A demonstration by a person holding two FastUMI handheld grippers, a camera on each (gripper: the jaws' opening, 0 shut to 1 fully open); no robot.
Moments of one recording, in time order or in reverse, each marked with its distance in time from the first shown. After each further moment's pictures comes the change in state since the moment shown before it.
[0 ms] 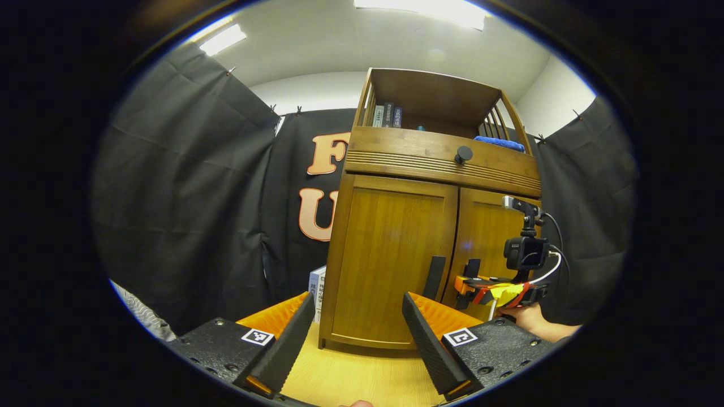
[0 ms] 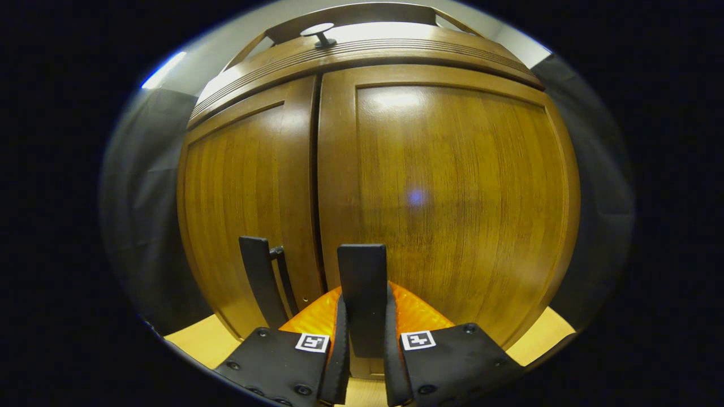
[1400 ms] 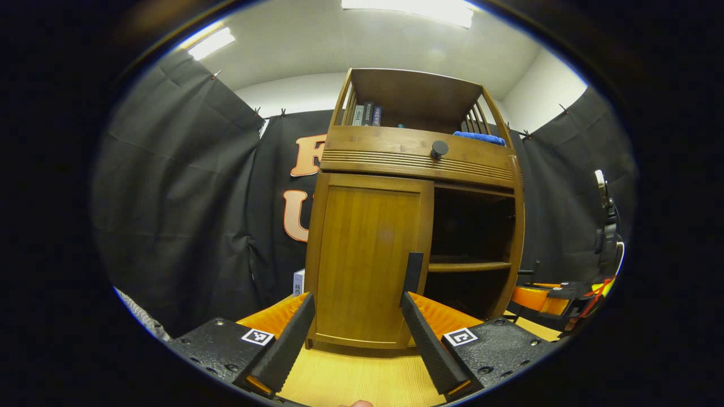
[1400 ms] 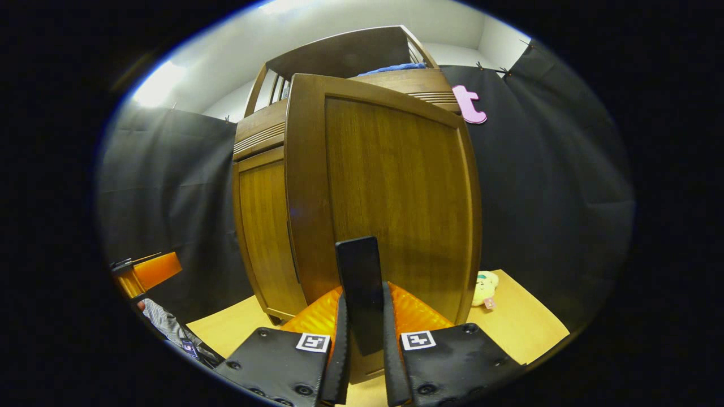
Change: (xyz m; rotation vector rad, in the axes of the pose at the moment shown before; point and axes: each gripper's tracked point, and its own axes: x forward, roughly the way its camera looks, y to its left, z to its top) left arm 0.003 -0.044 -0.008 0.032 -0.017 -0.070; right arm -0.053 -0.006 0.045 0.021 -0.036 0.081
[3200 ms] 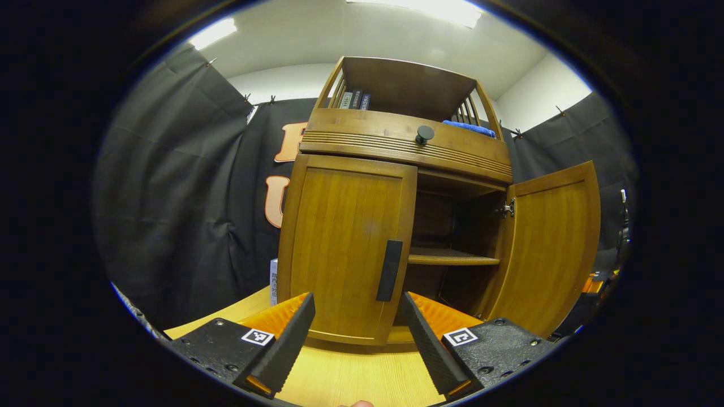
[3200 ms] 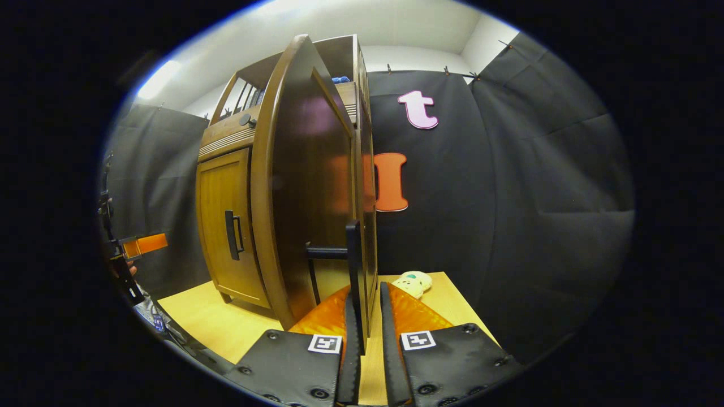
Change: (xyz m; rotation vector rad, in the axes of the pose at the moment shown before) left arm 0.018 -0.025 -0.028 -0.055 0.042 -0.066; right arm -0.025 -0.075 0.005 -0.043 0.000 -0.106
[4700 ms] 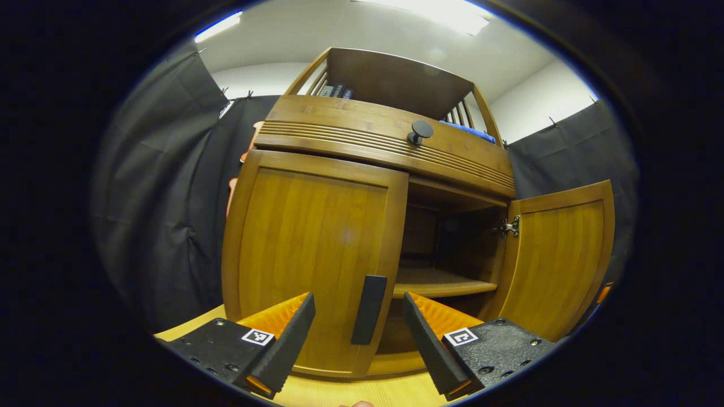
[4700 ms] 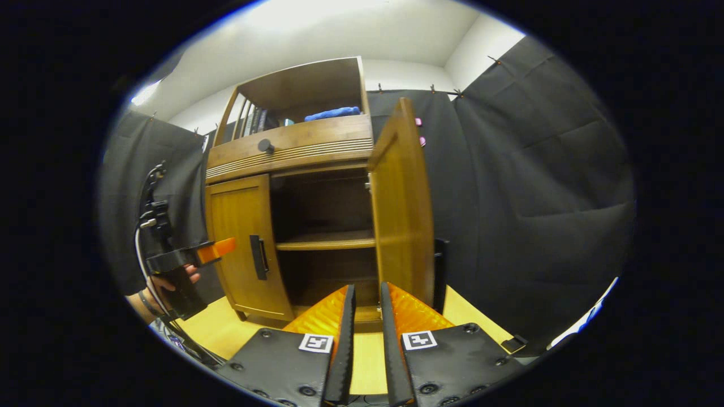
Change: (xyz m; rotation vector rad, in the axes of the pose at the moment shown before) left arm 0.127 -0.047 0.019 -0.031 -0.049 -0.164; right arm -0.014 0.033 0.018 0.041 -0.065 -0.081
